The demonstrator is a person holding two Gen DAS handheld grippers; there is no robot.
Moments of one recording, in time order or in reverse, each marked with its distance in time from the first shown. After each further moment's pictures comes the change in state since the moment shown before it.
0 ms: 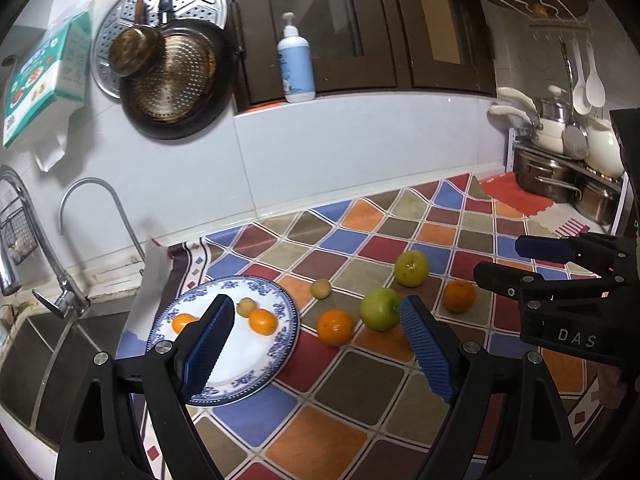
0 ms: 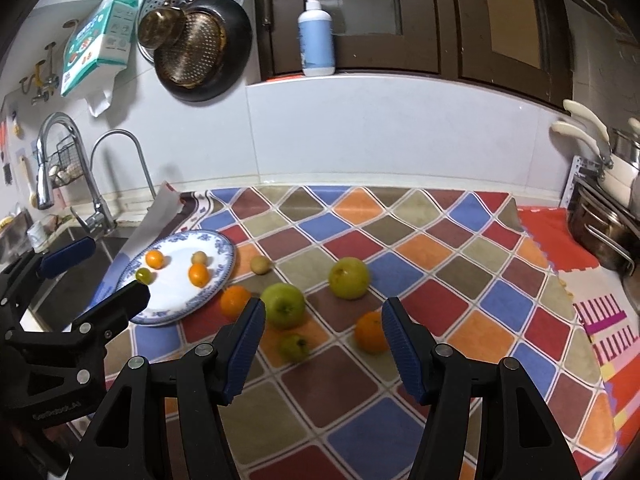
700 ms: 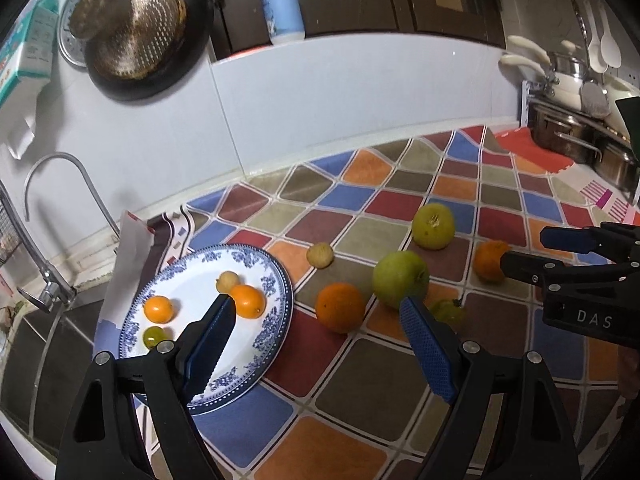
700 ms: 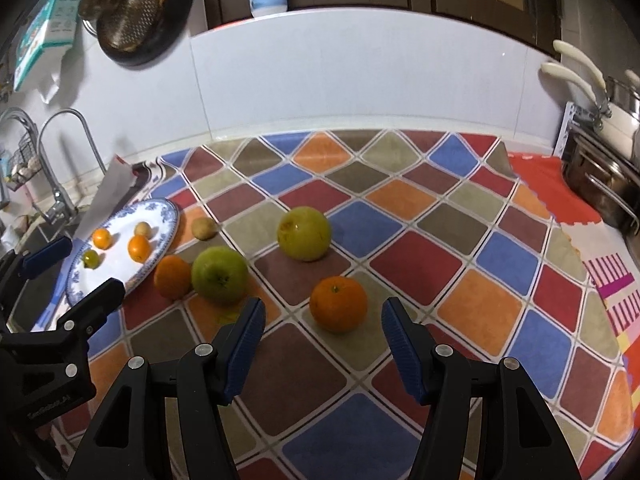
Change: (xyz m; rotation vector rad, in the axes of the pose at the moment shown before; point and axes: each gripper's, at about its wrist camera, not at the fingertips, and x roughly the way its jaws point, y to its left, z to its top) left arm 0.073 -0.006 -0.020 0.041 0.137 0.010; right arm 0.064 -0.030 -0.021 0.074 0.147 -0.068
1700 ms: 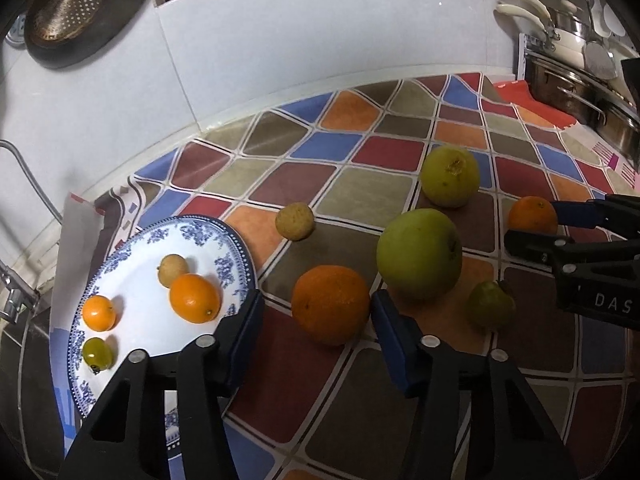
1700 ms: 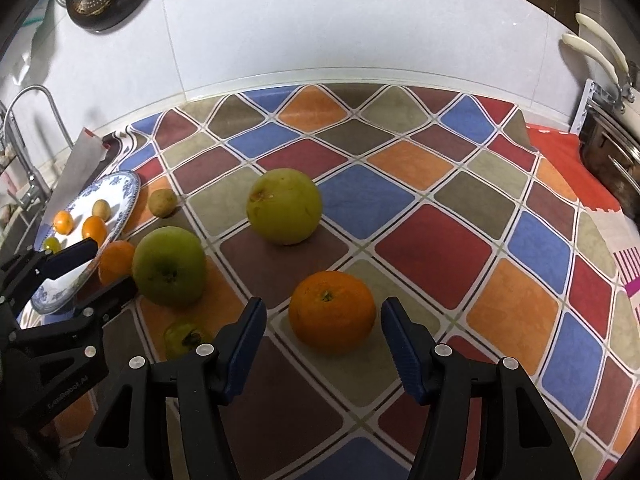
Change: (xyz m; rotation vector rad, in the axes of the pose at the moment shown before) left arm 0.078 -0.007 -0.005 0.061 0.146 -0.088; right arm 0.062 -0.005 0.002 0.002 0.112 -0.030
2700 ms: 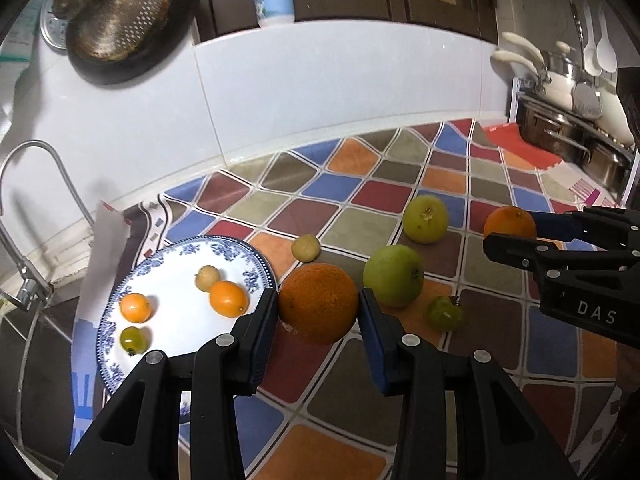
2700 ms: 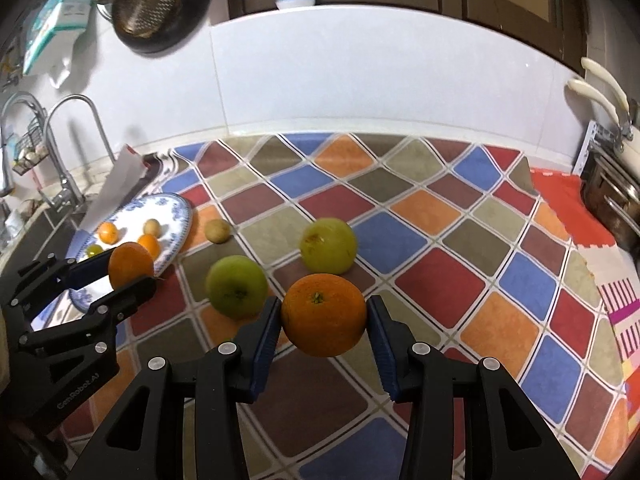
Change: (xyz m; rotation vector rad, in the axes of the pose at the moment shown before) left arm -0.072 0.009 -0.002 -0.069 -0.121 0.002; right arm -0.058 0.023 0.004 -0.069 -0.120 0.060
